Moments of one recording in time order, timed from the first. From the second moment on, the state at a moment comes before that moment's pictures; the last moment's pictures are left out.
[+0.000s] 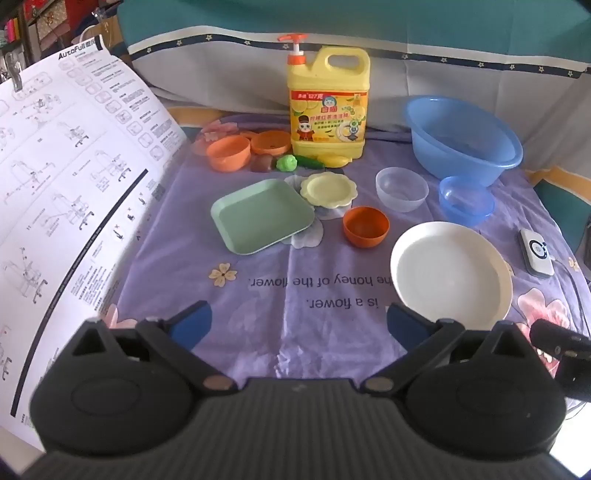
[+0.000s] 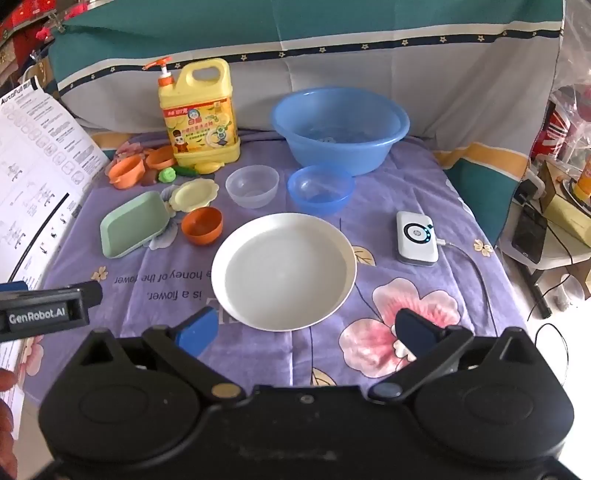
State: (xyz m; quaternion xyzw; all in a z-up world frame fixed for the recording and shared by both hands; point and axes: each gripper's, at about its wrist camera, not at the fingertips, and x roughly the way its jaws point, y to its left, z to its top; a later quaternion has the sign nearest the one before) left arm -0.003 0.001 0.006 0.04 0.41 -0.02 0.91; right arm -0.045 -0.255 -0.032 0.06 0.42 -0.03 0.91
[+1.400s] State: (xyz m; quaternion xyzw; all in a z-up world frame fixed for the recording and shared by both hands) left arm -0.003 0.000 0.007 0.04 0.42 -0.02 0.91; right arm -0.039 -0.255 -0.035 0.06 0.43 -0.02 0.90
